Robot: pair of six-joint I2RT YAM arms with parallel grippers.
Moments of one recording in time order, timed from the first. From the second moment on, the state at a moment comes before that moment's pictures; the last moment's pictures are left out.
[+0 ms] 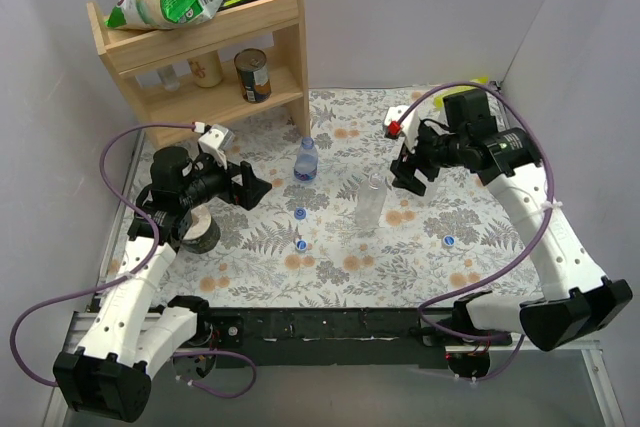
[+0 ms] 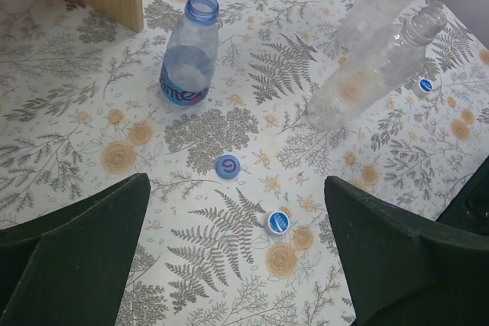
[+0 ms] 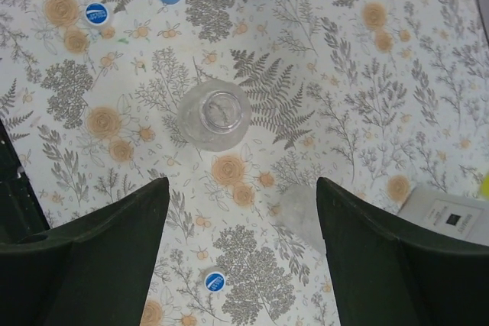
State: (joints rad) left arm -0.18 0.88 0.85 -0.32 0.54 -0.06; right arm 0.37 1.25 1.48 -1.04 -0.52 -0.72
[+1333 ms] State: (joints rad) left arm -0.17 0.91 0.81 -0.27 0.64 -0.06; right arm 0.54 1.44 1.38 -0.89 -0.40 -0.65
